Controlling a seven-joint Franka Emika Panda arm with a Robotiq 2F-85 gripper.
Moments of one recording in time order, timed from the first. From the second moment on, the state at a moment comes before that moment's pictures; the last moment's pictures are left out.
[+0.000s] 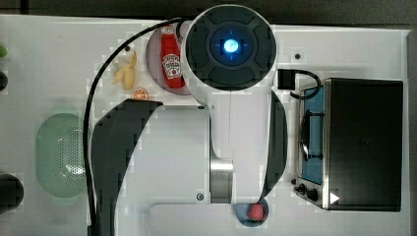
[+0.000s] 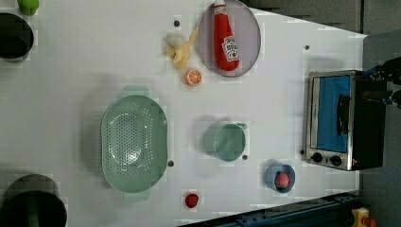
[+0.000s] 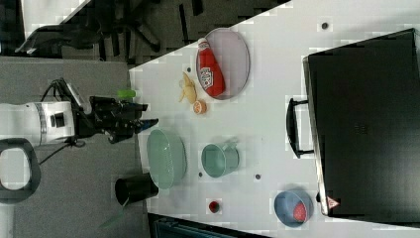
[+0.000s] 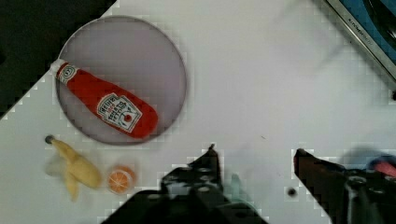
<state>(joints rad) 0.02 -0.02 -0.01 -1.79 -0.03 0.19 0.01</state>
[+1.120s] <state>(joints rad) -0.01 -0.26 -0.09 -1.92 -0.01 0.04 0.05</state>
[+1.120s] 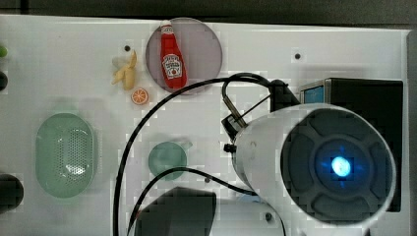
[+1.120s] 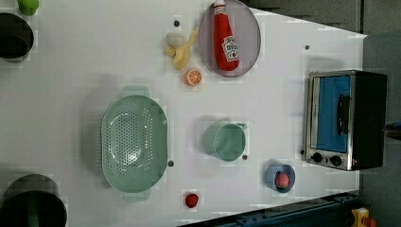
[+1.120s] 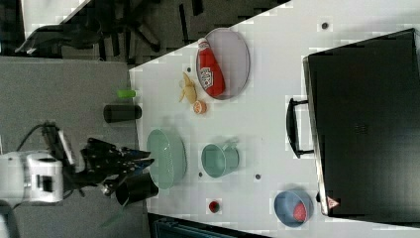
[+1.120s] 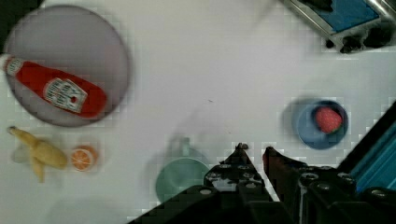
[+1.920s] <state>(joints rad) -0.02 -0.19 -0.29 -2.16 -0.17 0.29 -0.30</state>
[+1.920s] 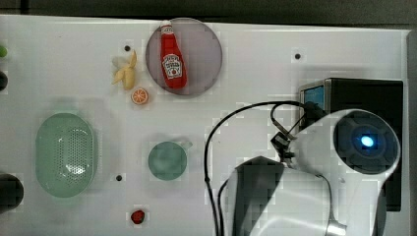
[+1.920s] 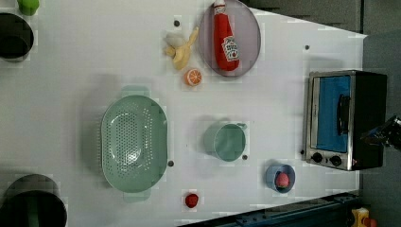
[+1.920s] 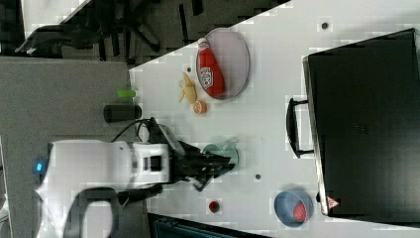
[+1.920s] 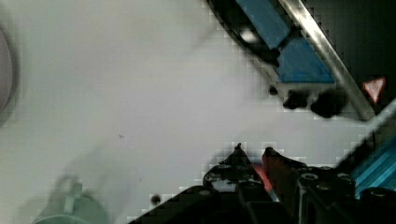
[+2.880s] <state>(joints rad) -0.03 0.02 -0.44 -2.25 -0.21 0.78 -0.98</state>
